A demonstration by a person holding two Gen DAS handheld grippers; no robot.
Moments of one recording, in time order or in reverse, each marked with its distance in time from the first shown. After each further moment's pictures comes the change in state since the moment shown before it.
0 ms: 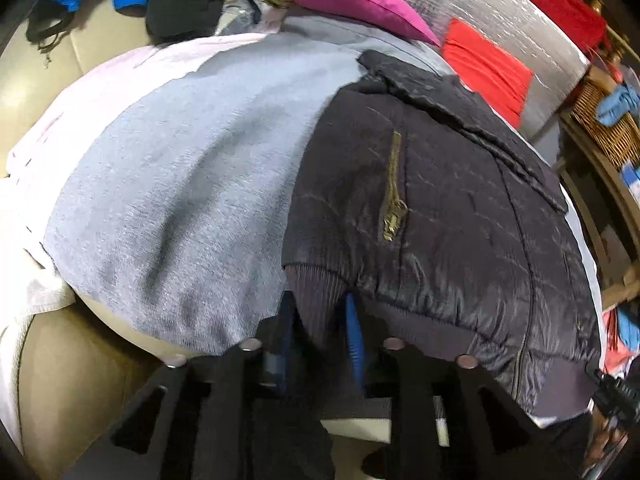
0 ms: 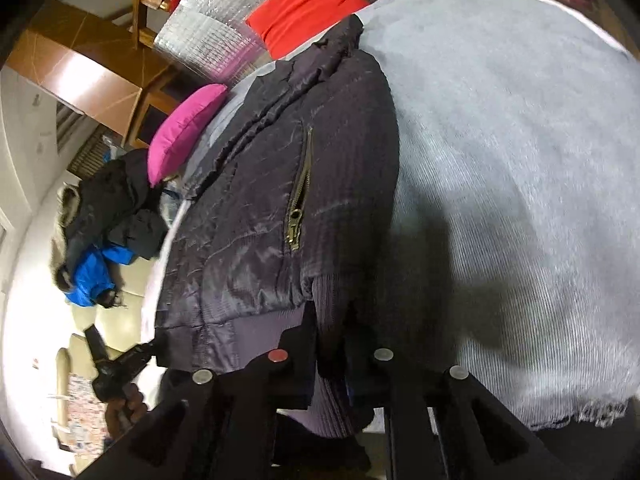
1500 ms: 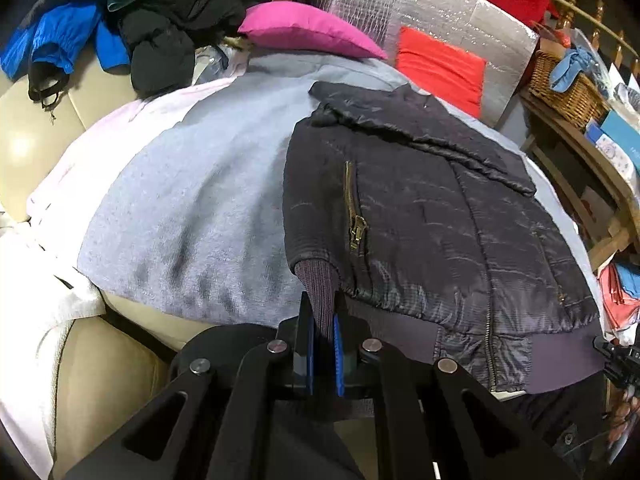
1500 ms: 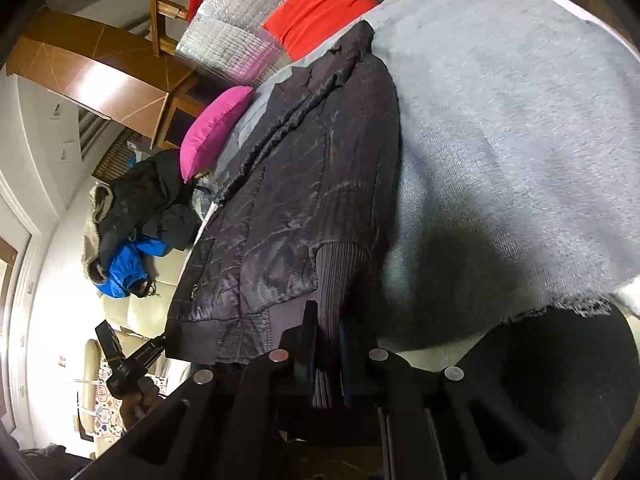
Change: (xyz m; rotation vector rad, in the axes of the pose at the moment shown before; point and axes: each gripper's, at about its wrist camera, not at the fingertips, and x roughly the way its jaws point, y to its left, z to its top) left arm -0.053 -0.034 -0.013 0.167 -0.083 -0.026; right arm -0.055 -0.015 -0.028 0.033 0.007 0.157
